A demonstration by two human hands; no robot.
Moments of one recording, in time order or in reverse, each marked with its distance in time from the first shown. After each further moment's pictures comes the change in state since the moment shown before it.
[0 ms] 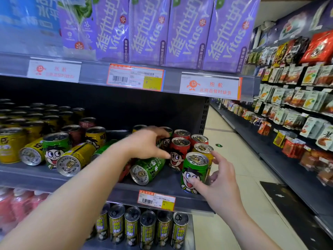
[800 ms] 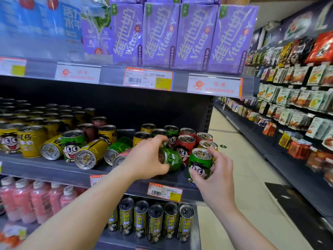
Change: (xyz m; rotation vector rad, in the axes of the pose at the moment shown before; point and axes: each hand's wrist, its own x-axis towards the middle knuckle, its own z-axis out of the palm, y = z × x) left_hand -0.053 -0.005 0.034 0.068 0.285 0.010; right_hand -0.018 -0.024 0.017 -0.002 0.136 -0.079
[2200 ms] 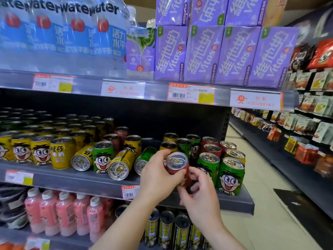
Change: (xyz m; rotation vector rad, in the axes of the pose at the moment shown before) left_hand -0.044 -0.037 -0.007 -0.351 0.300 -0.236; right_hand -0.045 -0.069 0.086 0.171 -0.171 0.094
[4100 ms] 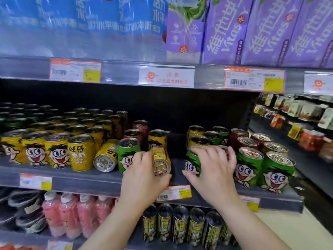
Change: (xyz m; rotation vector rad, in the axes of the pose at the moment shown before) left_hand 0.016 -0.102 -0.078 0.461 -0.009 0.041; right_hand 0.042 -0.041 0.070 -0.766 0.104 -0.363
